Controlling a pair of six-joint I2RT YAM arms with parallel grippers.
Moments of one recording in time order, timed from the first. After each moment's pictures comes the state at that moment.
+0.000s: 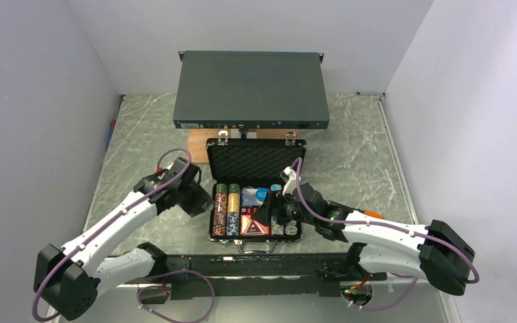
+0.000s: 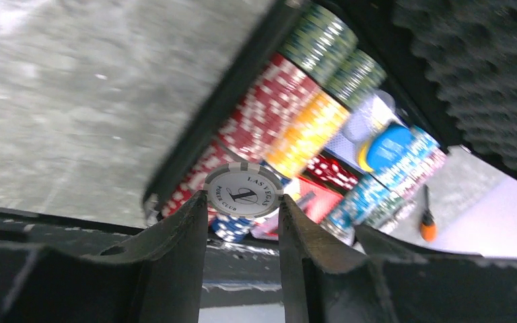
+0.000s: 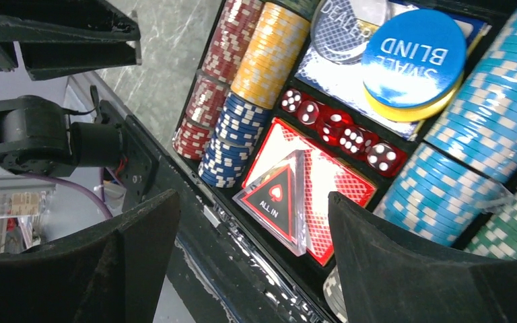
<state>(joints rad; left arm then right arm) -0.56 1.02 0.77 -0.86 -0.06 -1.31 0.96 1.05 0.41 0.16 -0.08 0.79</state>
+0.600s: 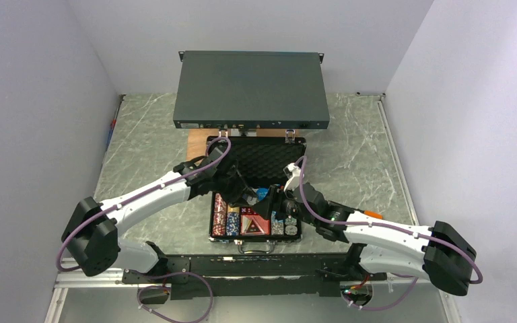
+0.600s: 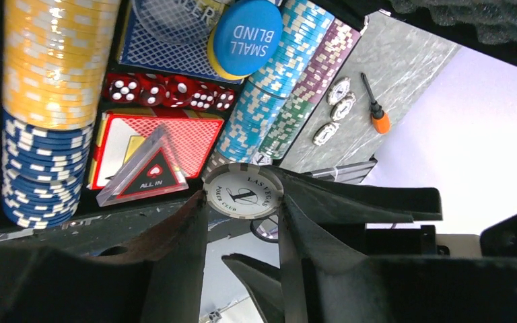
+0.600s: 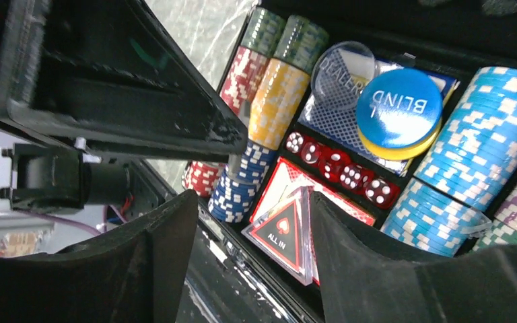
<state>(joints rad) -0.77 1.34 0.96 -0.56 0.19 -1.38 0.99 1.05 0.43 0.20 0.03 0.79</state>
